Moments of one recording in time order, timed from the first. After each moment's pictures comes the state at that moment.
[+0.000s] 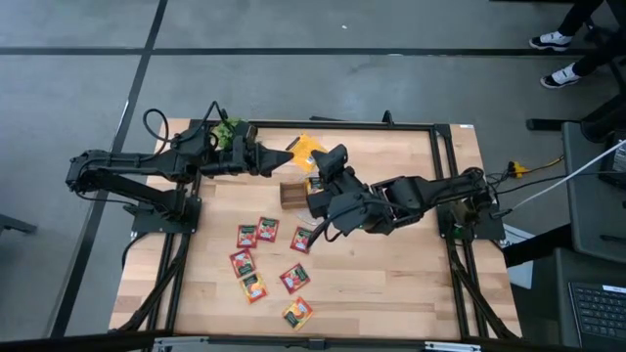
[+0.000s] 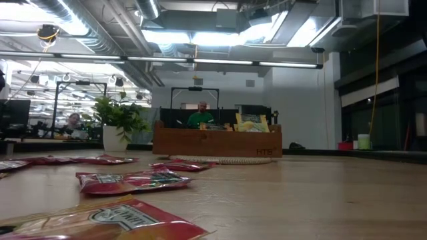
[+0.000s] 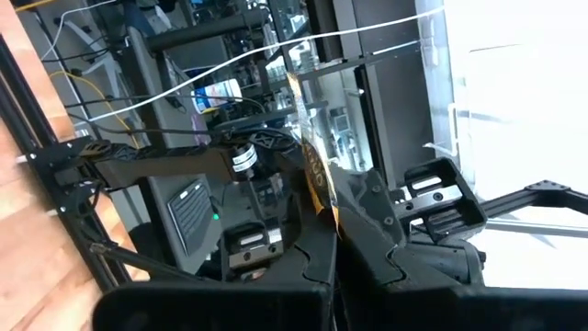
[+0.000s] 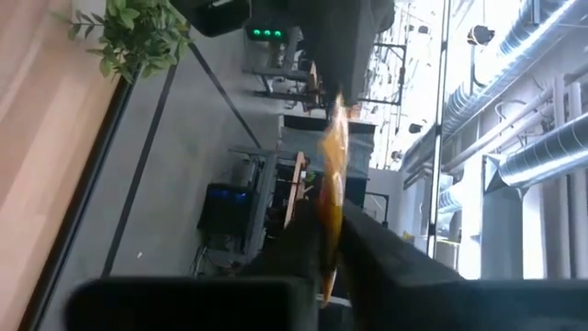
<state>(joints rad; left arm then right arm) 0.05 1.05 0.97 0.33 -0.01 -1.34 0.34 1.96 2.33 -0.88 1.21 -1.14</state>
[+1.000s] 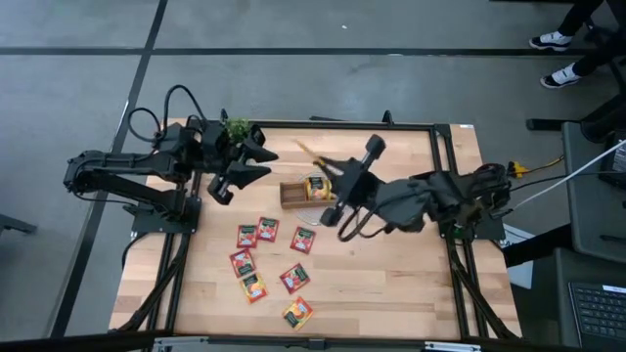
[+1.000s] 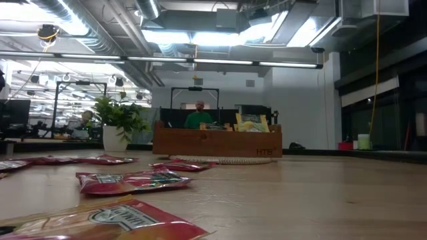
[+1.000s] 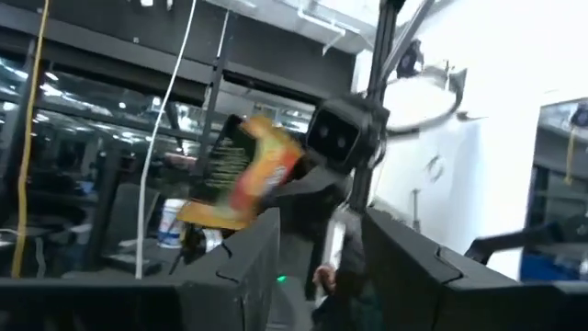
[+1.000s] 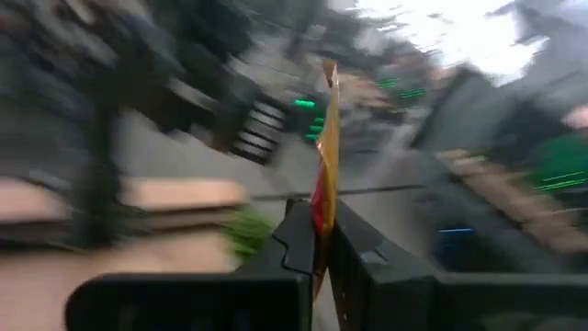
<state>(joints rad) 0.05 1.02 0.97 0.53 0.25 -0.32 0.40 1.85 2.33 -0.72 1.02 -0.16</state>
